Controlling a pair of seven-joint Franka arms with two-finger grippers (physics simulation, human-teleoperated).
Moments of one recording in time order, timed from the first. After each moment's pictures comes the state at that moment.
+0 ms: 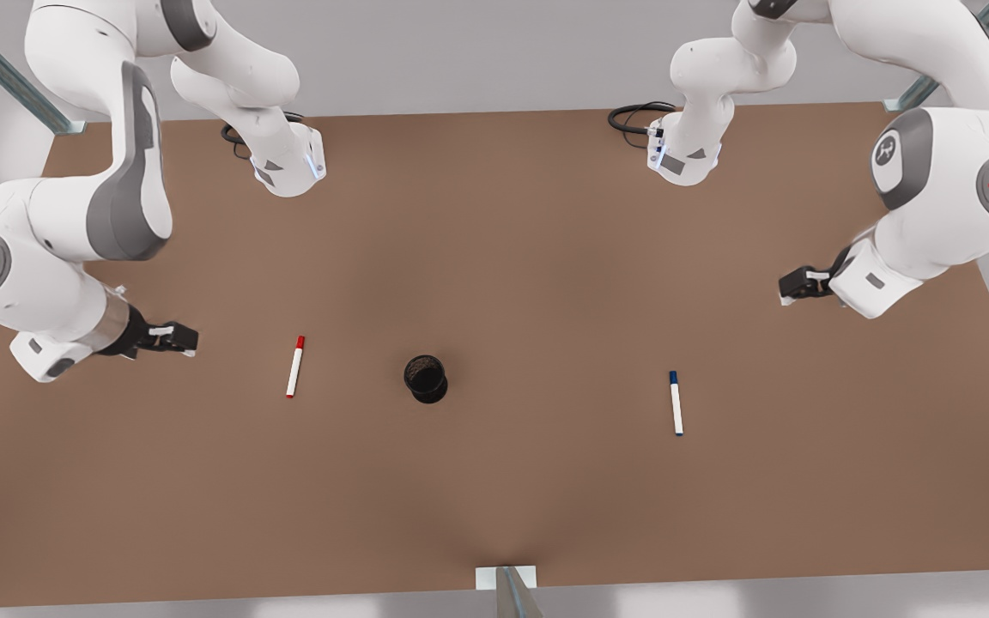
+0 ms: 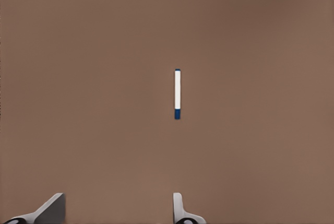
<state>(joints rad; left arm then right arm) 0.01 0.19 -0.09 -1.38 0.00 1.51 -0.02 -0.07 0.27 0.11 -1.38 -0.04 1.62 0.03</state>
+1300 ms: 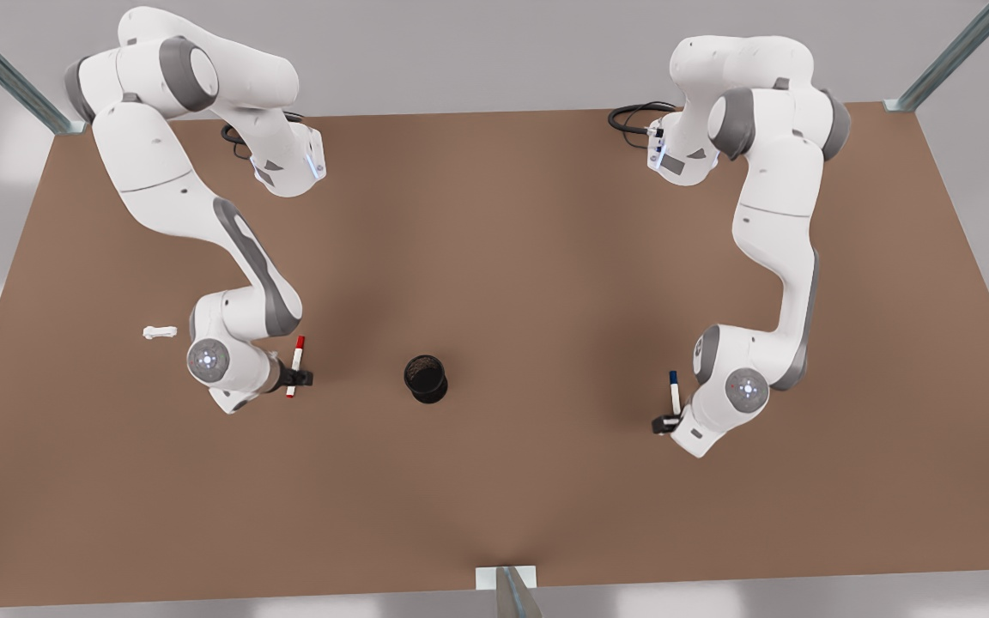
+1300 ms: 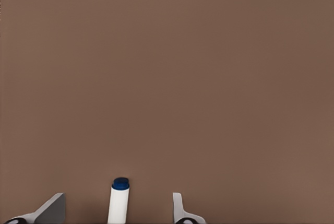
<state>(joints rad) -0.13 0.85 -0.06 -1.47 0.05 2.33 -0.26 -0.14 0.57 0.25 -1.95 -0.10 2.35 0.25</state>
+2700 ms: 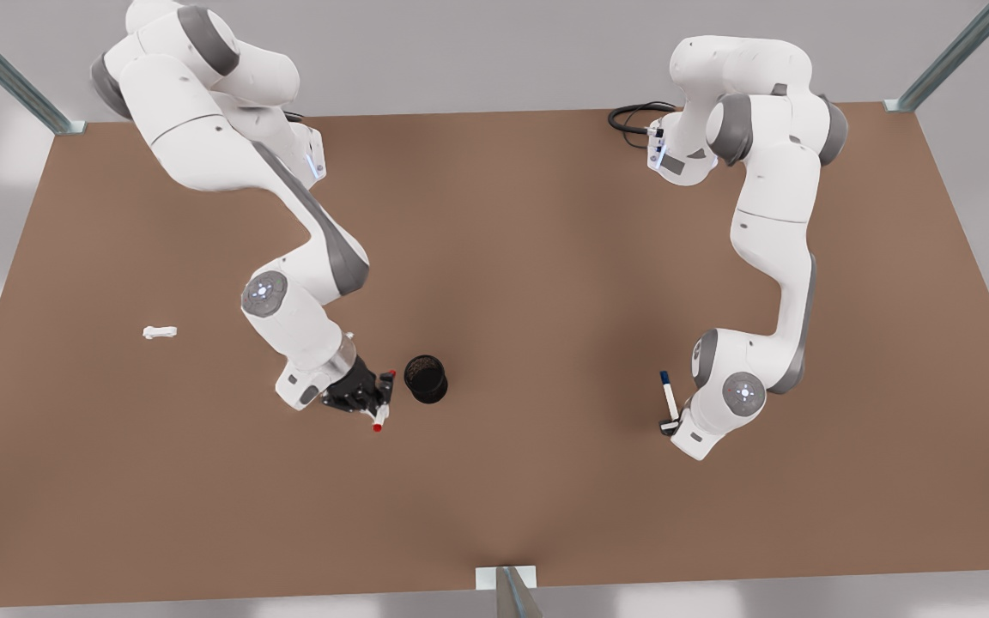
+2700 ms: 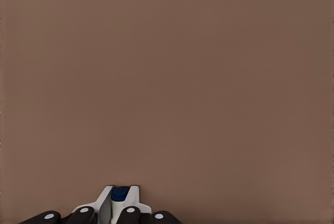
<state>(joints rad) -0.13 0.87 -0.06 -1.45 0.06 2.33 -0.31 -0.02 0.50 0.50 -1.70 -0.09 2.59 0.35</state>
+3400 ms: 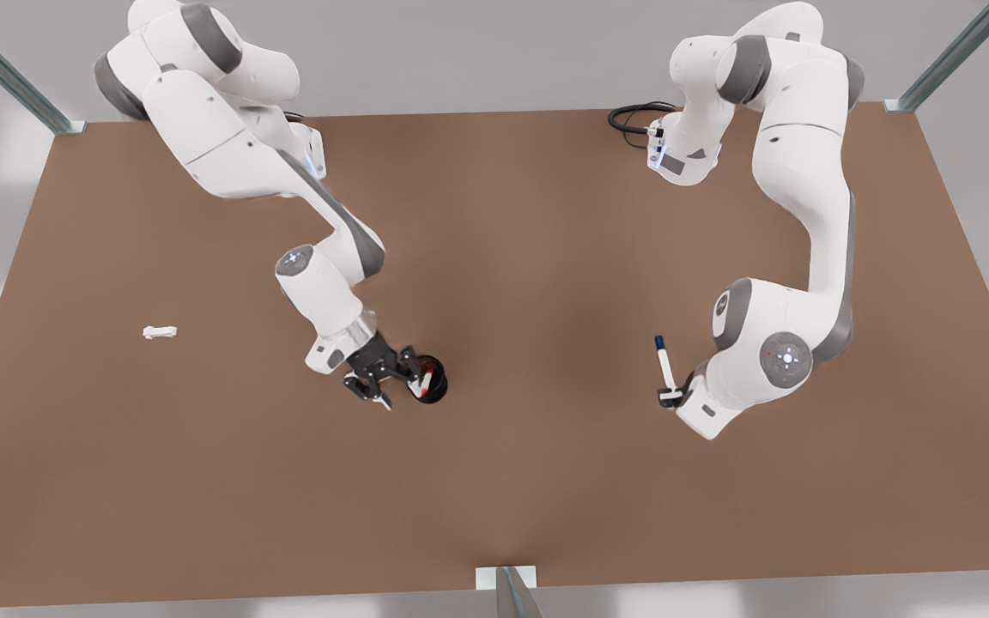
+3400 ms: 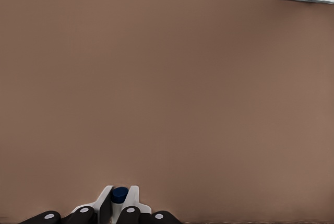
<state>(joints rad) -0.13 0.62 -0.18 -1.32 -0.03 1.90 -0.29 -0.03 0.45 0.49 -1.93 -0.19 3.06 0.35</state>
